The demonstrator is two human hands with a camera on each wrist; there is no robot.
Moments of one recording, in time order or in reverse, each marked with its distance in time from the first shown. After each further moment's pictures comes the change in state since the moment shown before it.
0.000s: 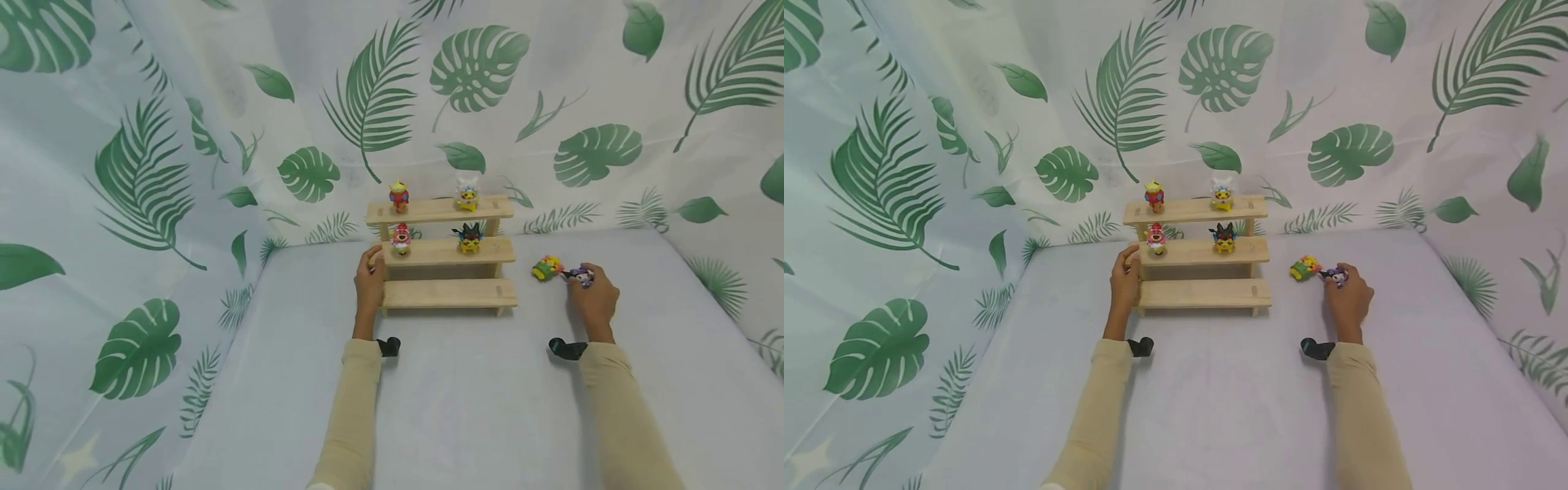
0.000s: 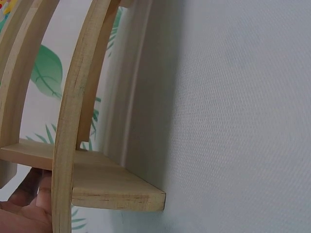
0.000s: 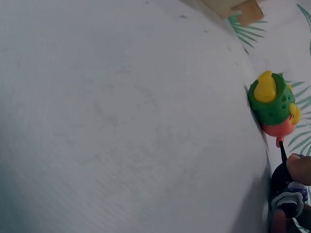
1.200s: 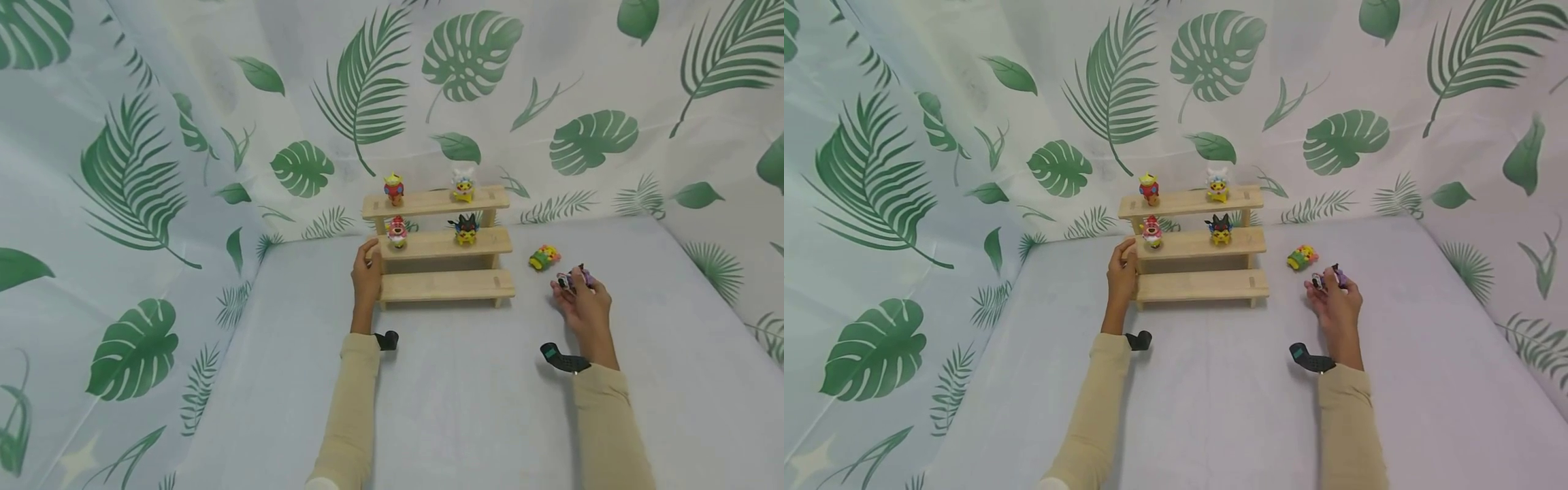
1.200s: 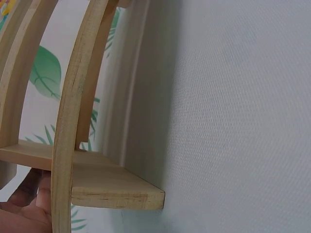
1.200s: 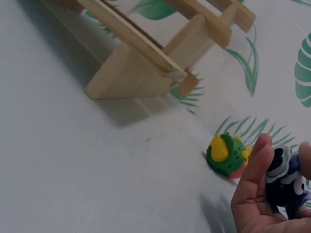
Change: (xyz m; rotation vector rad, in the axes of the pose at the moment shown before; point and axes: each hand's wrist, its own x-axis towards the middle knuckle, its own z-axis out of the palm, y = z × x) left_hand -0.001 0.000 -0.001 0.024 -0.012 -0.006; right_hand -0.062 -0.018 -0.026 1.386 -0.285 0.468
